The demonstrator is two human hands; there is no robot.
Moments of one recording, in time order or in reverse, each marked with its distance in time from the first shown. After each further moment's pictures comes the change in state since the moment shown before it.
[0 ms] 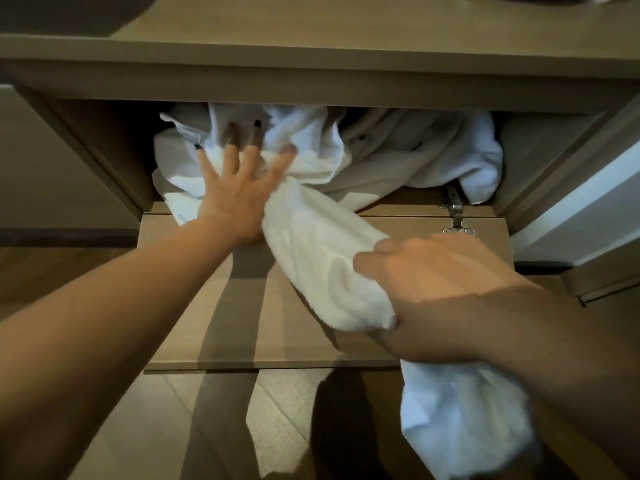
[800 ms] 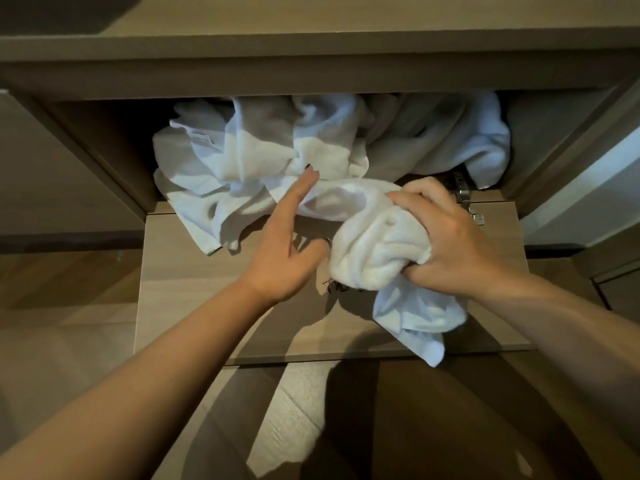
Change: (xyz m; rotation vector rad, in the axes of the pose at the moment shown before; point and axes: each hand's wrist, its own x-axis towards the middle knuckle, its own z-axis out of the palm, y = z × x) left_hand -0.076 0.059 -0.023 -1.351 0.124 0.080; right_hand 0.037 0.063 0.094 0.550 0.622 0.045
